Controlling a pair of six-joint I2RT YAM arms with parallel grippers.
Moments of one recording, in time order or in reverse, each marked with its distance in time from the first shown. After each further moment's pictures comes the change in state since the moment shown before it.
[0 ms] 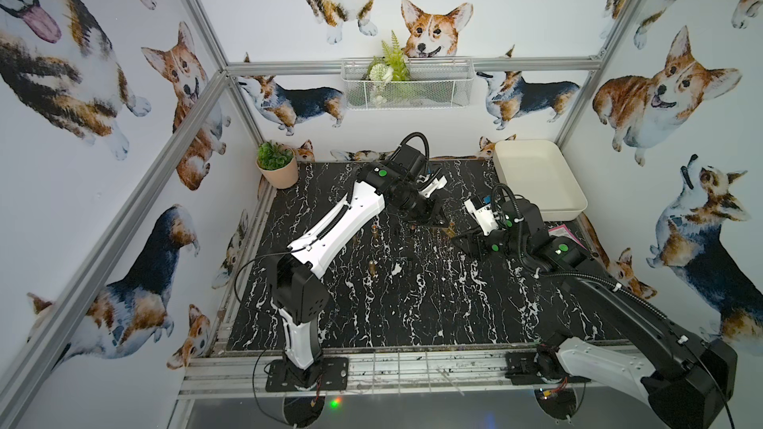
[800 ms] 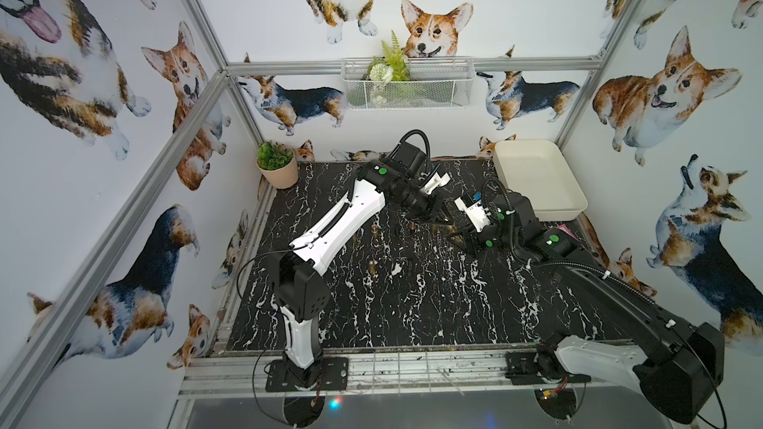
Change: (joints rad) left arm 0.019 0.023 0.021 0.019 0.087 -0.011; right arm 0.000 0.075 0.053 0.003 -0.050 -0.080
